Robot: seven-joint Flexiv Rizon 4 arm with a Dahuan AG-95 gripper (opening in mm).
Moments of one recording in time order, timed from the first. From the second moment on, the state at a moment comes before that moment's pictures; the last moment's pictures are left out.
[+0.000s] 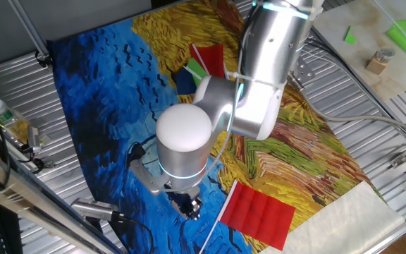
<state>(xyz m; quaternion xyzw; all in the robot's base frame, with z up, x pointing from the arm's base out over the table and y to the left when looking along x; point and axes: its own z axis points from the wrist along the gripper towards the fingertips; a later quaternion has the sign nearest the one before) 0.564 0.331 0.078 -0.14 0.99 0.02 0.05</state>
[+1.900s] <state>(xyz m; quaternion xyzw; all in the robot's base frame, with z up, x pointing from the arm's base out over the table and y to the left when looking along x) 0.558 0.327 0.061 -0.15 0.98 0.04 0.09</state>
